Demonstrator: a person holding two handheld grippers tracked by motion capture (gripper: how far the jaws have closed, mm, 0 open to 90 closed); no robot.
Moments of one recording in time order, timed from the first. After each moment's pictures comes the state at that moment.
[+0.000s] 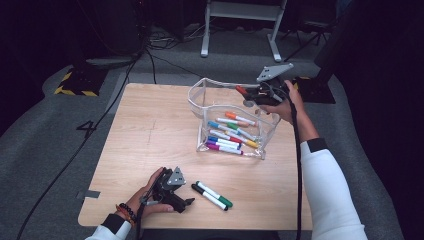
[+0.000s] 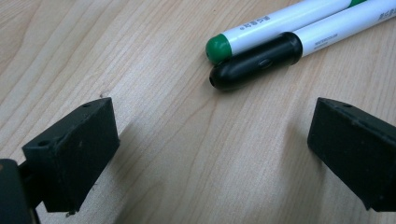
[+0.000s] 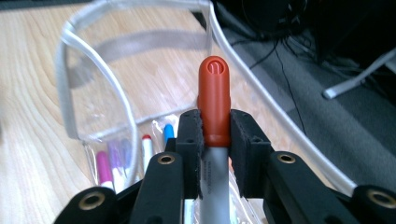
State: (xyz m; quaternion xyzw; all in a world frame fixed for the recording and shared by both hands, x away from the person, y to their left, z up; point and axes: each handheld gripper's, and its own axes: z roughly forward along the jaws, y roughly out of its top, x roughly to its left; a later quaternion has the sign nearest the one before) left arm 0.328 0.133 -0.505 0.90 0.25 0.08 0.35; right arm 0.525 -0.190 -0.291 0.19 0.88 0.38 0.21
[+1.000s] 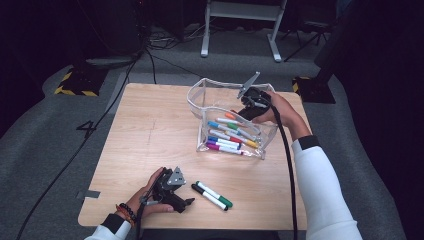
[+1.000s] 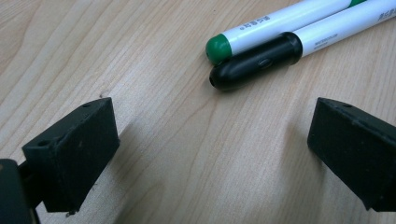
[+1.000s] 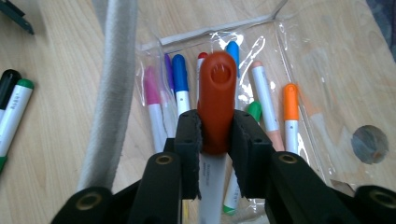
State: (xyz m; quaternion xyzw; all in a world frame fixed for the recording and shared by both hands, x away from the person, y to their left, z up) left arm 0.328 0.133 -0.505 0.90 0.25 0.08 0.35; right arm 0.537 -0.155 -0.332 0.15 0.96 0.21 0.07
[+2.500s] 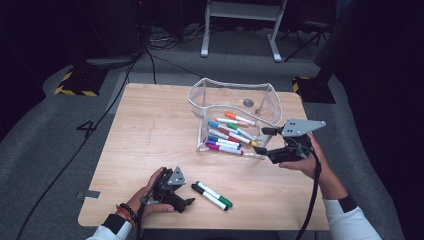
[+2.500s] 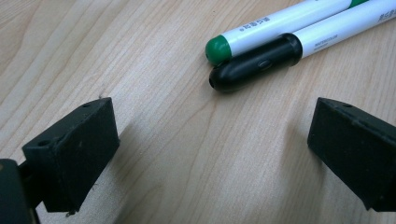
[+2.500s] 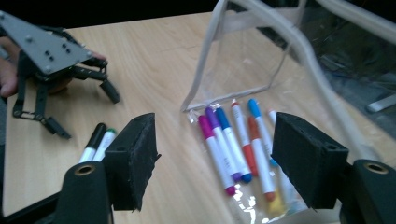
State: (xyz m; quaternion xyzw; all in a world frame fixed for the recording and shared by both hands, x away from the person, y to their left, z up) left arm 0.328 0.132 -0.505 0.90 0.24 0.09 0.35; right arm 0.385 -0.236 -0.335 0.17 0.86 0.45 0.17
